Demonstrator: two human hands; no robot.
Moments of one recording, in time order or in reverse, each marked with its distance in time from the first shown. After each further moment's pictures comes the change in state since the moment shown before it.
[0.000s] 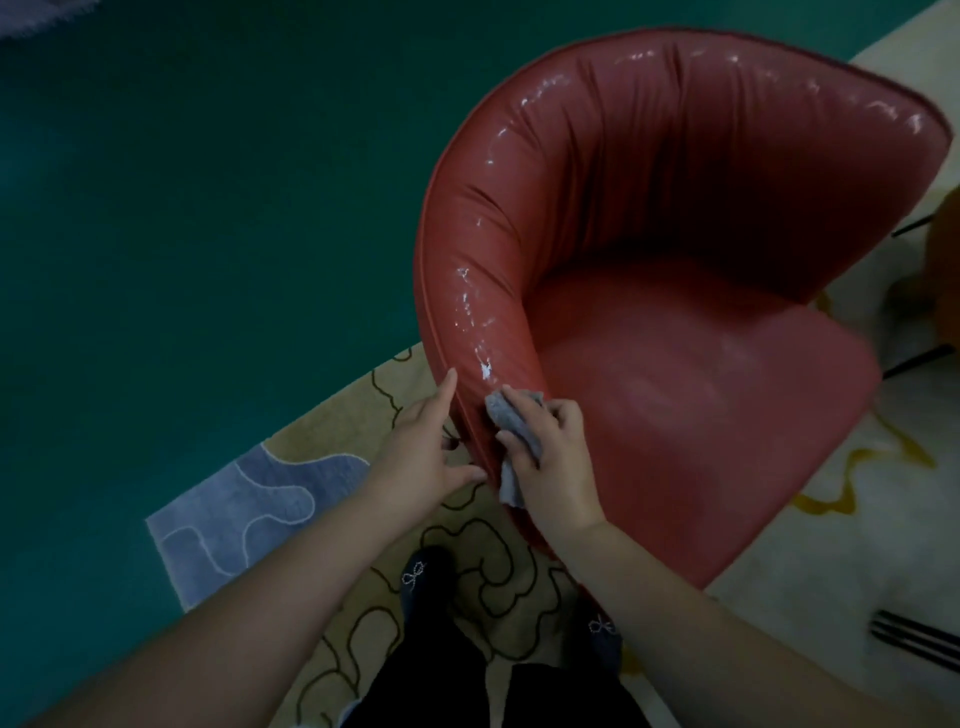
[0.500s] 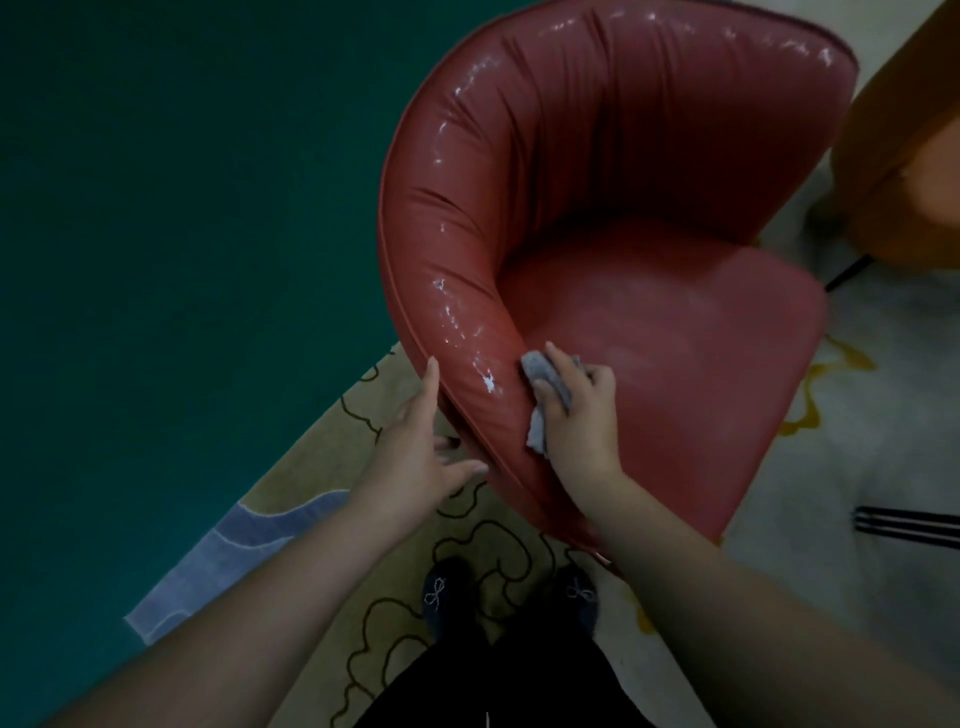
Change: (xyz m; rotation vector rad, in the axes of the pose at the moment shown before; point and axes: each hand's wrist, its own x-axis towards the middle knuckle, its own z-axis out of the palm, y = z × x) left_hand 0.036 -0.022 -0.030 -0.089 -0.132 0.115; right_hand 0.041 -0.009 0.009 -0.063 0.318 0.326
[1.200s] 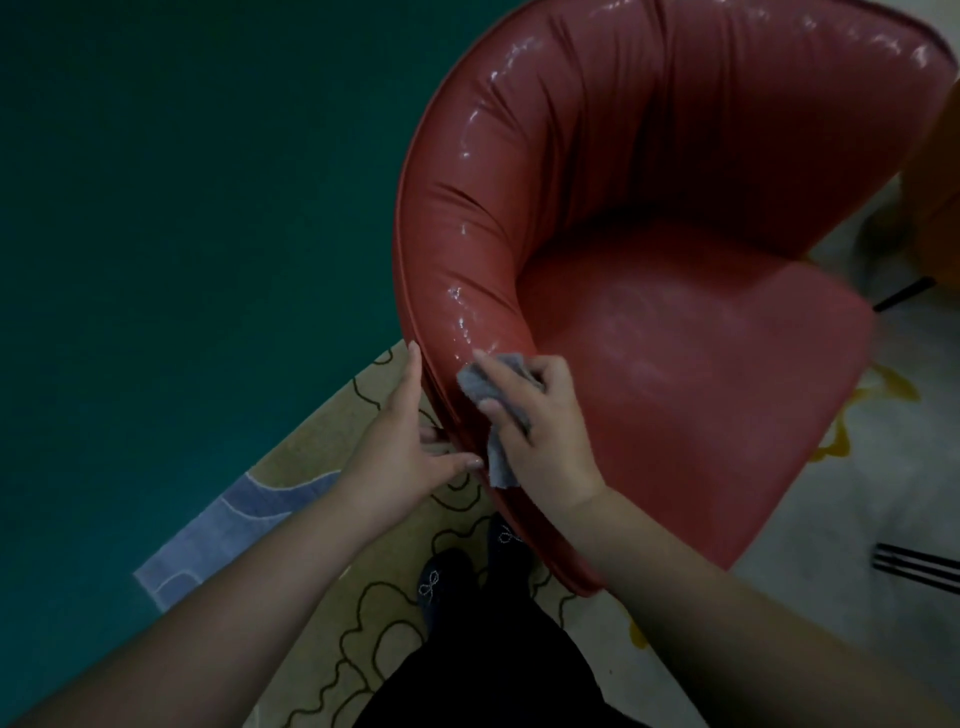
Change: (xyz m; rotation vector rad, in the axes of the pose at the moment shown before) left_hand 0.021 0.010 -0.016 -0.239 0.020 -0.083; right_hand 0.017 -0.015 0.017 0.036 -0.218 -0.442
